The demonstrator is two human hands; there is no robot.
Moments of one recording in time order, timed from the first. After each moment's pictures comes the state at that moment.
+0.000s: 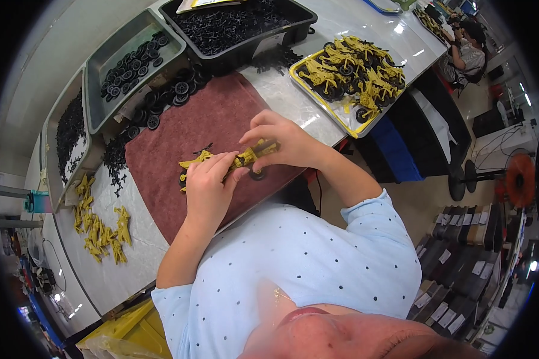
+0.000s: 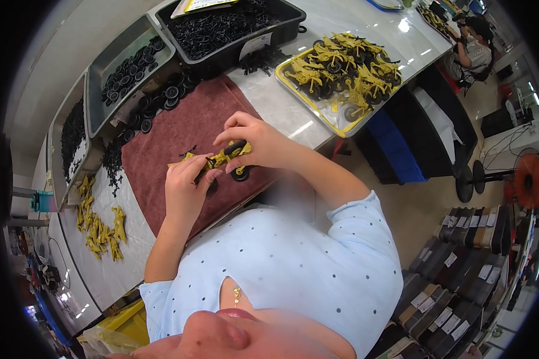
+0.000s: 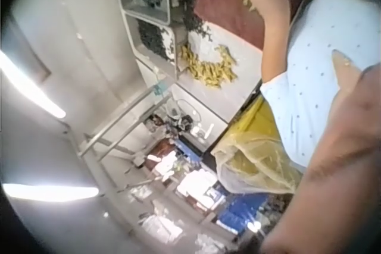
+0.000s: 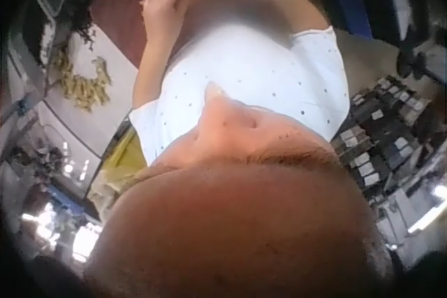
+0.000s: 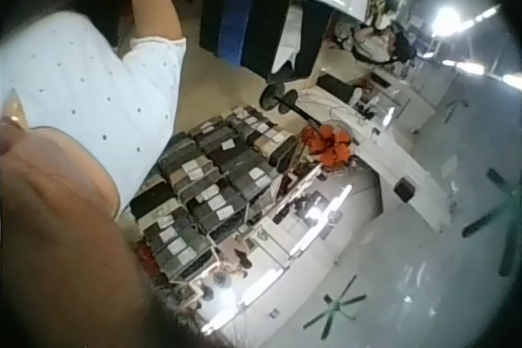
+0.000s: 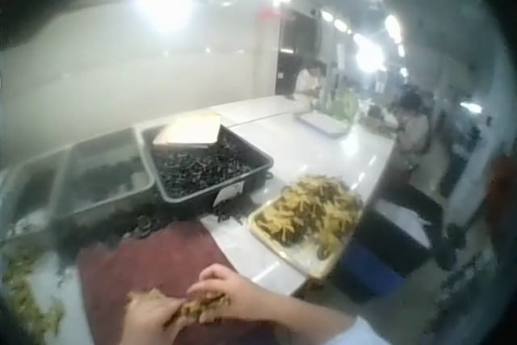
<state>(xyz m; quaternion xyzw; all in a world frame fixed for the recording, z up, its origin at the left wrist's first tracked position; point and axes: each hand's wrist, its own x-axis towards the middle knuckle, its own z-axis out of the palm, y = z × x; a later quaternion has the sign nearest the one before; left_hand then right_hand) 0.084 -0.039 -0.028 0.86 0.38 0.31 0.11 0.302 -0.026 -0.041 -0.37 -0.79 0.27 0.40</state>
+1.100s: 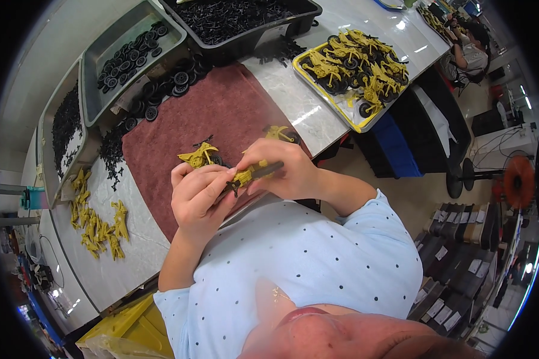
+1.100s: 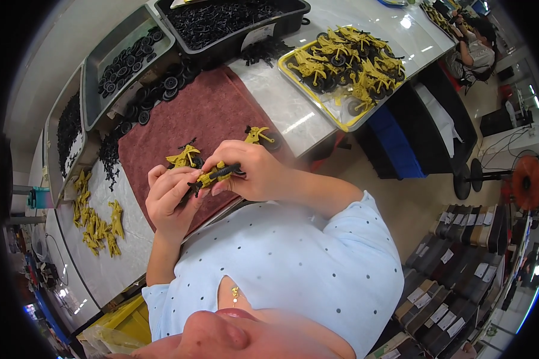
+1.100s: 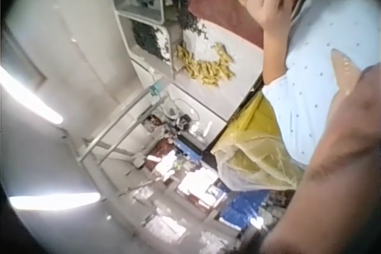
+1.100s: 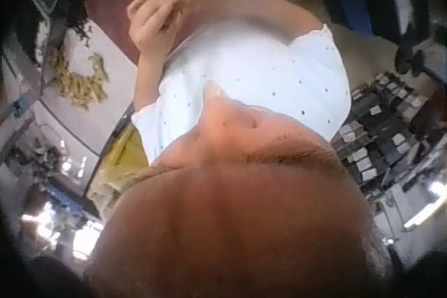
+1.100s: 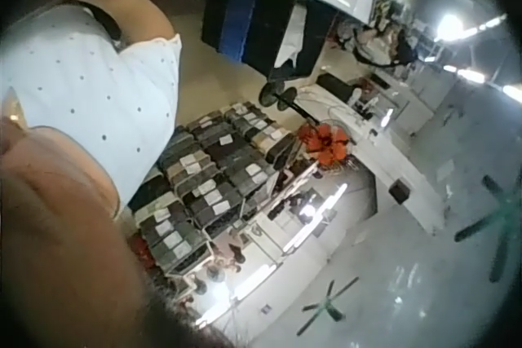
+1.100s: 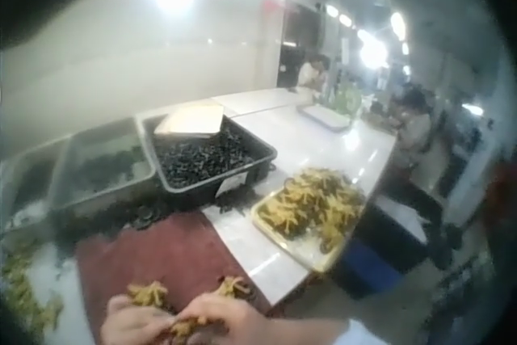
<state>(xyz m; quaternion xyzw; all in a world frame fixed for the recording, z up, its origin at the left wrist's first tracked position) 0.056 -0.051 -0.011 0.86 0.23 0.44 0.12 0.266 -0.071 -0.027 -0.31 -0.74 0.34 0.49</state>
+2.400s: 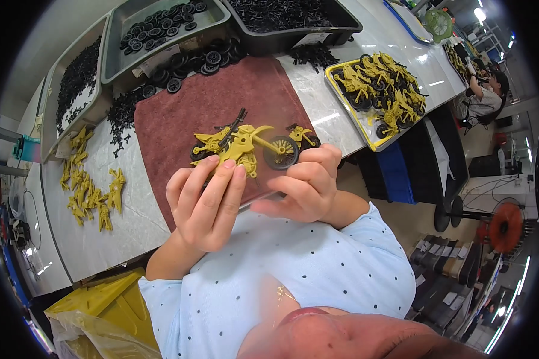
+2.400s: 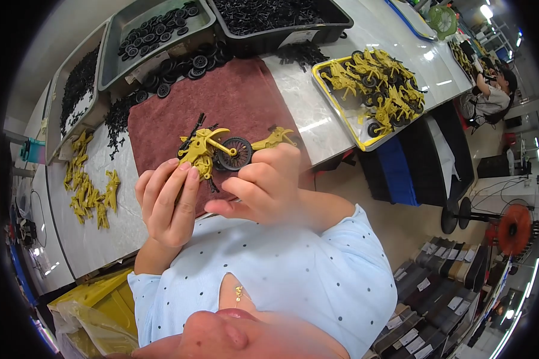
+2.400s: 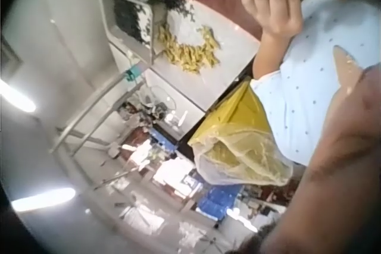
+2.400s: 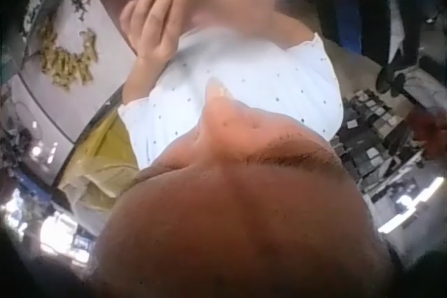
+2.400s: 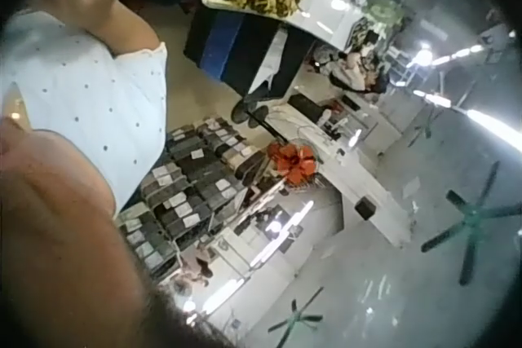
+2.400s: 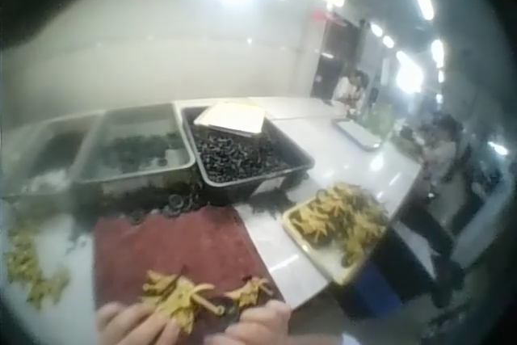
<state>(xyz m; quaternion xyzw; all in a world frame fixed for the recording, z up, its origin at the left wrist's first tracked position) 0.040 -0.073 0.009 0.83 0.27 0.45 -0.19 0.229 -0.078 -0.011 -0.31 -0.77 -0.16 0.54</state>
